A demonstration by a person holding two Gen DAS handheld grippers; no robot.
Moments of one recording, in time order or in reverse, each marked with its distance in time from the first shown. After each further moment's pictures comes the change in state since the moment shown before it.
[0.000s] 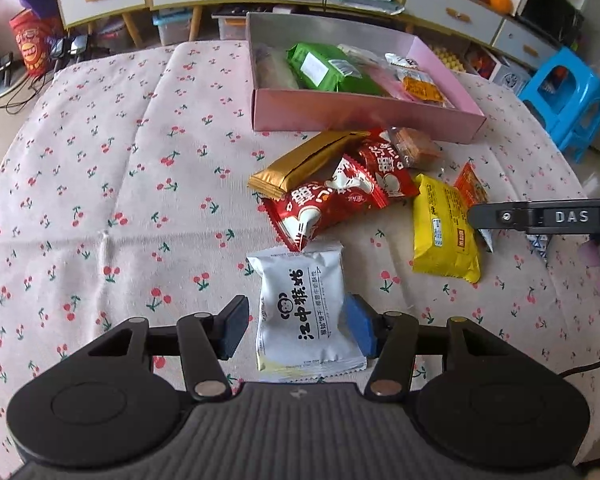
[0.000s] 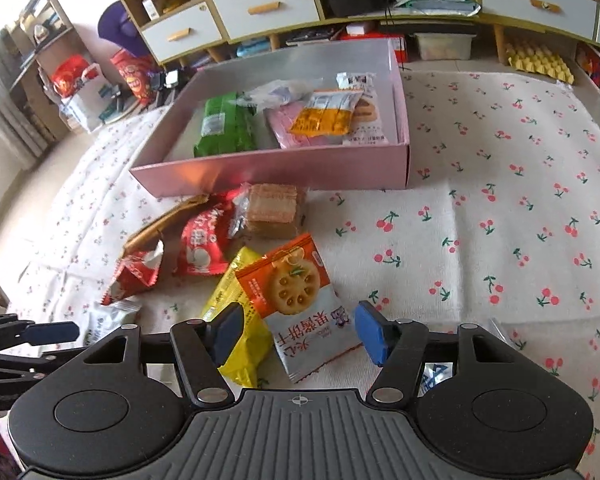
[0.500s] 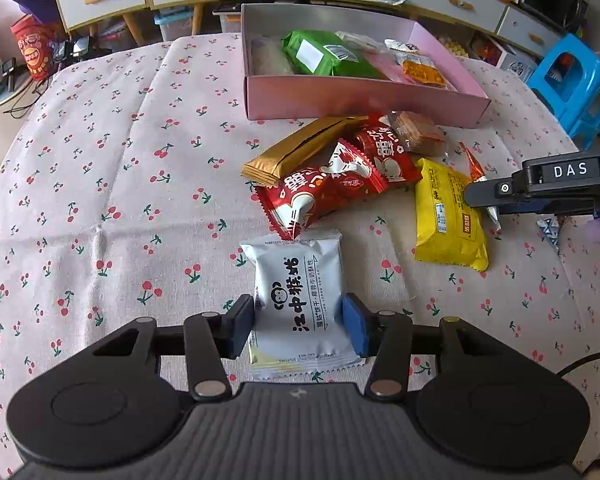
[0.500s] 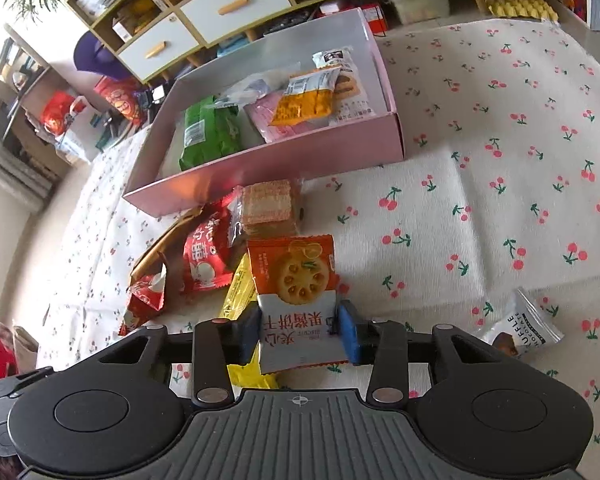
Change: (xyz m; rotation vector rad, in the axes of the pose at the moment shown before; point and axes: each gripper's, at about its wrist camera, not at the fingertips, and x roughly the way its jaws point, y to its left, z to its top) left arm 0.008 -0.009 -0.003 0.022 0.013 0.031; right arm 0.007 -0.015 0.003 0.182 0.037 0.082
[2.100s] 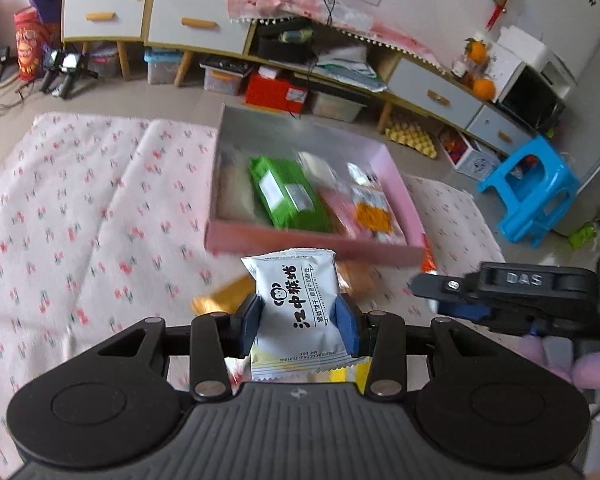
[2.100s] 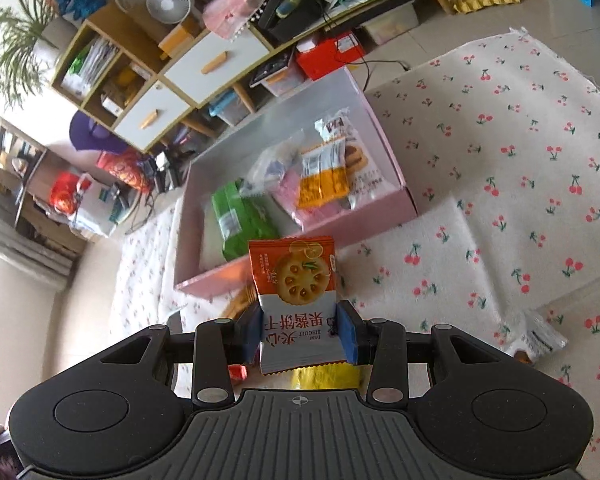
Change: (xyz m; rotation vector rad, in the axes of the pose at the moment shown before) left arm -0.034 0.003 0.074 -0.155 -0.179 -0.170; right arm -0.036 0.009 0.039 0.218 -0.101 0.067
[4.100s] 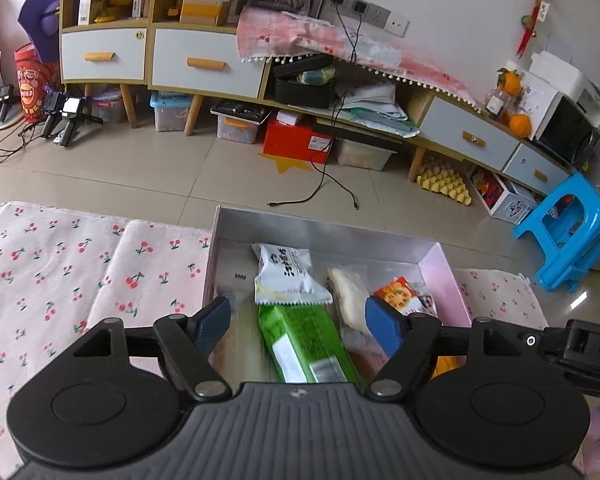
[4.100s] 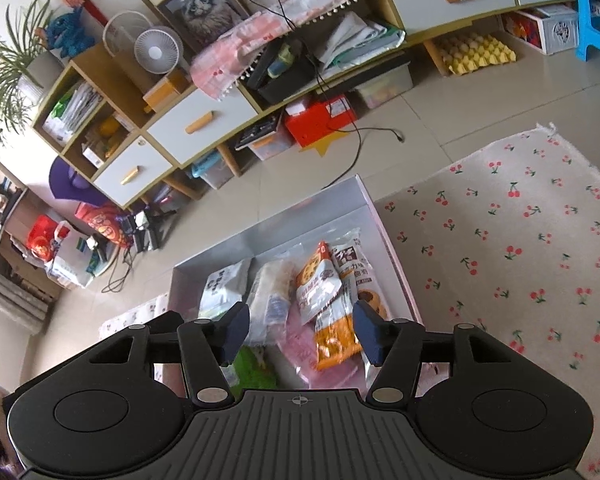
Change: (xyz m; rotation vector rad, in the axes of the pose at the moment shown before) left arm 0.071 0.003 0.087 0.018 -0.100 0.070; right arm 0.029 0.025 0.077 -0.026 -0.156 -0.074
